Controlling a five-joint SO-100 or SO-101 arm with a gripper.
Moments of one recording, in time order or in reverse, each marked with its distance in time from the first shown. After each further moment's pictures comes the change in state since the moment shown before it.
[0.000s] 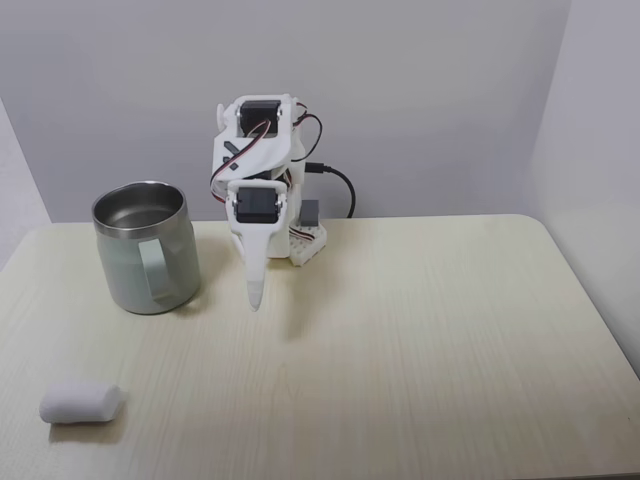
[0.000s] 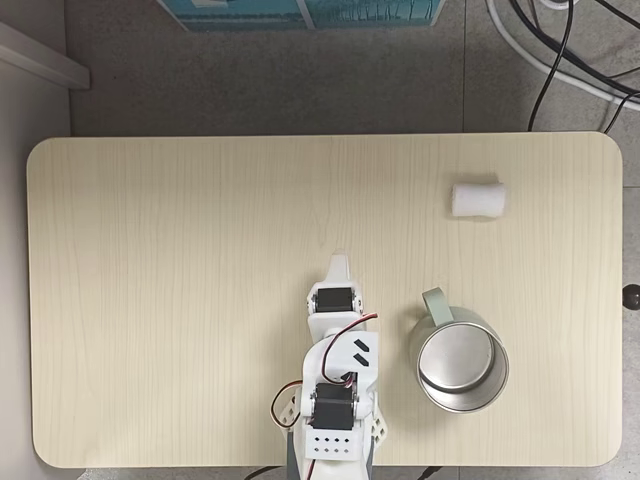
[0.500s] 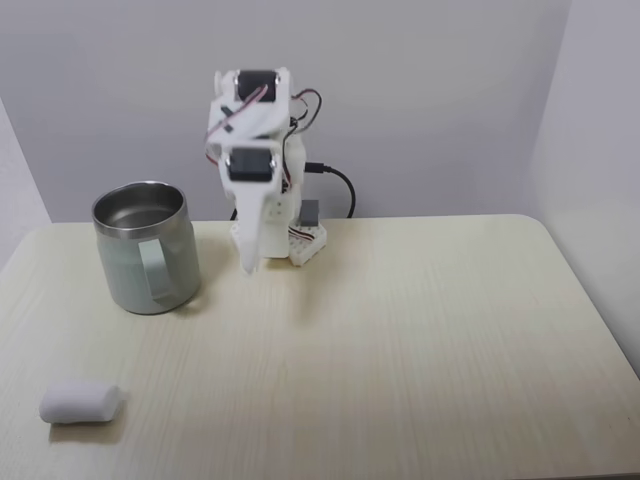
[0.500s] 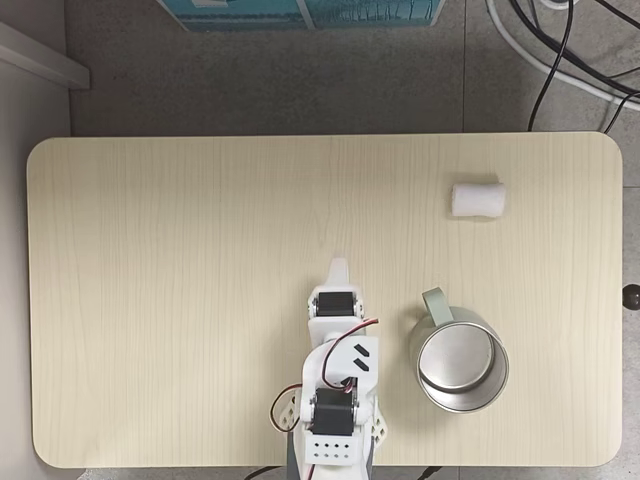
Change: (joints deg) arm 2.0 0.0 14.6 8.6 0.5
